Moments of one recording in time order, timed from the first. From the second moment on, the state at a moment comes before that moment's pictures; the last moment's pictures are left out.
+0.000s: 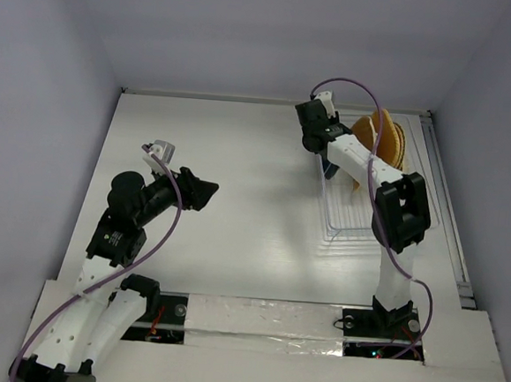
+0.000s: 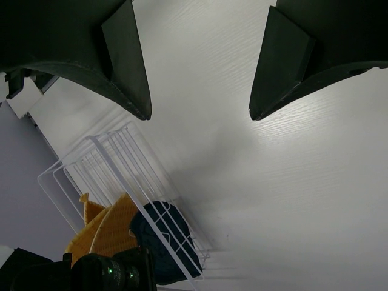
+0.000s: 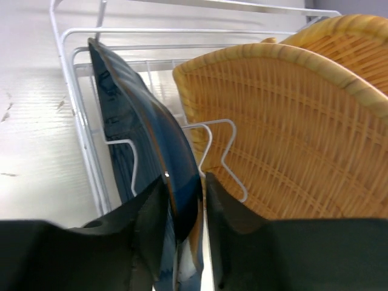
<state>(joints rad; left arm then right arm) -0.25 0.62 0.66 -0.21 0.40 -0.42 0.49 2.02 1.71 -0.51 0.83 0.06</state>
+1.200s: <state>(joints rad) -0.26 0.61 0.66 -0.21 0.39 -0.42 0.57 1.95 1.78 -0.58 1.02 -0.10</state>
